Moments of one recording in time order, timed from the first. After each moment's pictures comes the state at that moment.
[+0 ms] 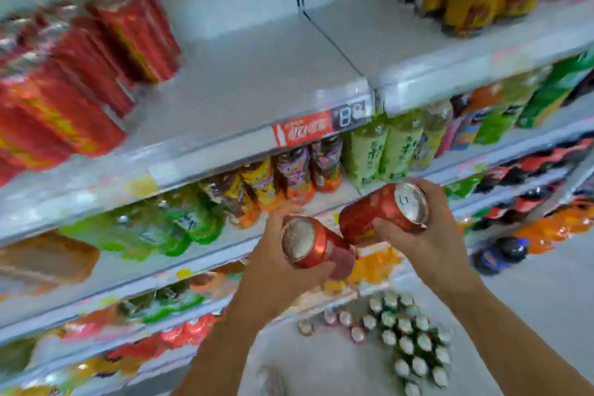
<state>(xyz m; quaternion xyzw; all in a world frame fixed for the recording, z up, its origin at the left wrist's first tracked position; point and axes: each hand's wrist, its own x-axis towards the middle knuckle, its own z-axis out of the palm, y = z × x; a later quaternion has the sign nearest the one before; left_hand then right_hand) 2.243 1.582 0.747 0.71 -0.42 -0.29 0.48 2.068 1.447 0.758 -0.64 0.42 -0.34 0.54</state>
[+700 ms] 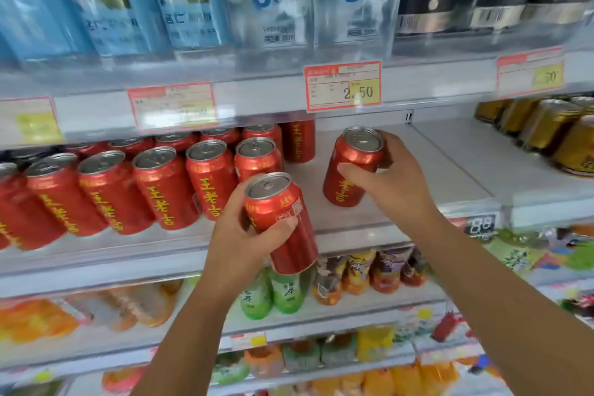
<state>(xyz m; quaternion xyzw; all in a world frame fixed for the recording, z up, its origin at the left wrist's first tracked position) 2.415 1.659 0.884 0.61 -0.38 -0.14 0.69 2.308 1.469 0.913 -0.74 0.26 -0.39 0.47</state>
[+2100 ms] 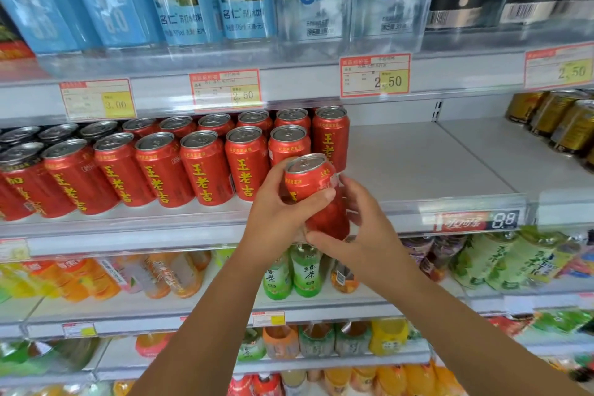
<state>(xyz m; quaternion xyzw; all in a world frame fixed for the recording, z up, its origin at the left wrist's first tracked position) 2.406 1.656 0.889 0.61 -0.36 -0.15 0.69 2.288 1.562 0.876 -0.79 0.14 -0.26 0.53</state>
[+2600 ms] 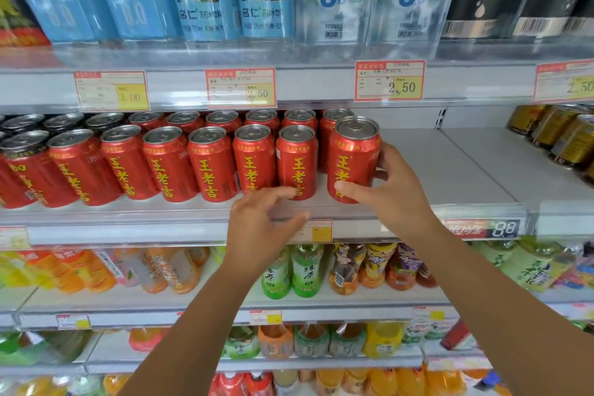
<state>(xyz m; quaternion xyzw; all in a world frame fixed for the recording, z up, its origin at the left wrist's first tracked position) 2.438 1.678 0.851 0.77 -0.41 0.10 0.48 2.313 1.512 0.906 -0.78 0.20 -0.33 0.49</state>
